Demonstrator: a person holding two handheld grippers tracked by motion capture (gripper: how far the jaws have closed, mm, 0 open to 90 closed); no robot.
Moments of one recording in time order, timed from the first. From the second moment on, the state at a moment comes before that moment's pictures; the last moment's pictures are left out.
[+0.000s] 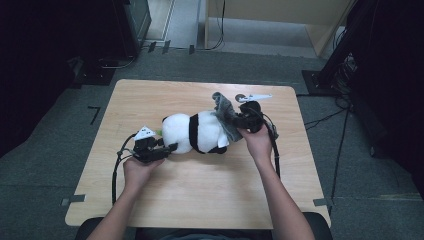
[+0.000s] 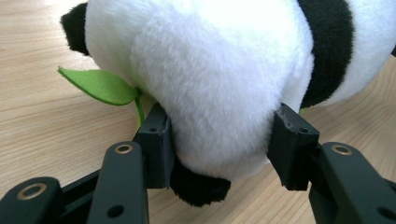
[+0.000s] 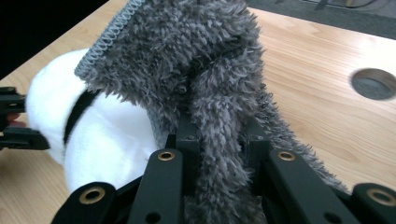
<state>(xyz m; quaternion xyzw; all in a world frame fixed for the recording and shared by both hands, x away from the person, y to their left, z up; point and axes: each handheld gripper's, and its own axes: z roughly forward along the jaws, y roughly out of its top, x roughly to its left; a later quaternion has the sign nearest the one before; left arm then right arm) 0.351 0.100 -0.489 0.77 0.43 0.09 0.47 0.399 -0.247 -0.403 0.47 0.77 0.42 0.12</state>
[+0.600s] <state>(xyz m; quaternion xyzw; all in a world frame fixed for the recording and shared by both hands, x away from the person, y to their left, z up) 0.351 0.100 -0.491 0.76 0.43 0.09 0.48 0.407 -0.247 -0.426 0.49 0.76 0.42 0.10</state>
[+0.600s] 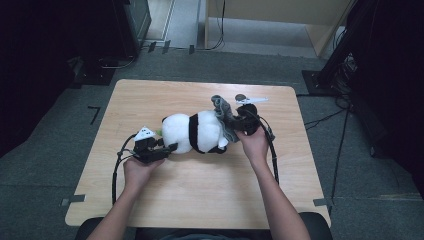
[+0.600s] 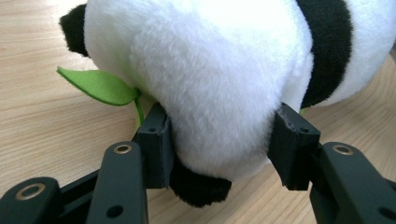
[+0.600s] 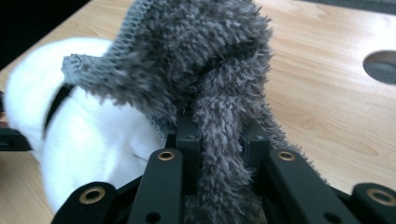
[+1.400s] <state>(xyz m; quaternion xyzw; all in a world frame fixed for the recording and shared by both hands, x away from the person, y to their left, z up) 0.352 0.102 -0.492 0.76 0.43 0.08 0.48 0.416 -0.235 -0.494 0.51 0.79 0.34 0.06</state>
